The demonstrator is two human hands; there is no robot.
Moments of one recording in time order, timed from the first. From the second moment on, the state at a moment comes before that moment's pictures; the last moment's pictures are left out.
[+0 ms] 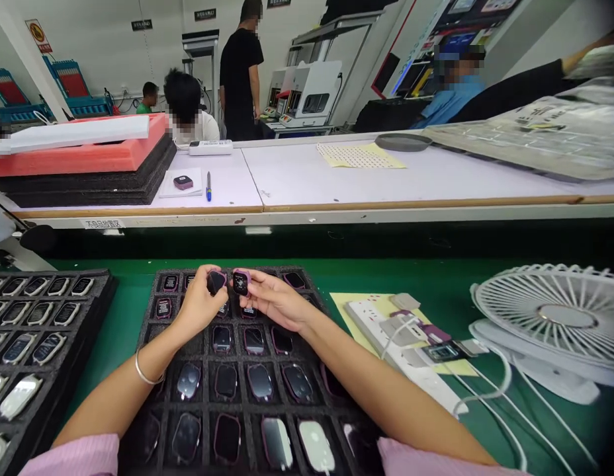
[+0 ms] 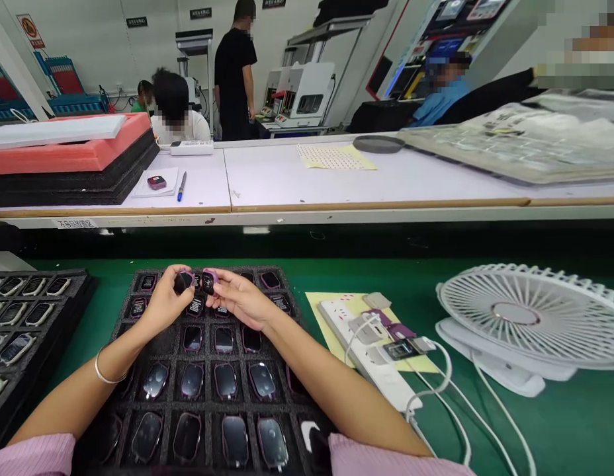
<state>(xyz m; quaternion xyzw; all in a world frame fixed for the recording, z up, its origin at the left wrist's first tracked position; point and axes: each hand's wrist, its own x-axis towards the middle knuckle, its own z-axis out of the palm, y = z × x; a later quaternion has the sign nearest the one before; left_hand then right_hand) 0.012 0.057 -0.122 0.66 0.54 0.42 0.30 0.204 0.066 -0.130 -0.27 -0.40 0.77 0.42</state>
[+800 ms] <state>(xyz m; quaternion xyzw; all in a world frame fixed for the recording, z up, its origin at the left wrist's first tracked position) 0.010 0.017 -0.144 0.63 0.56 0.42 0.35 0.195 0.022 -0.170 -0.21 -0.35 0.82 0.40</state>
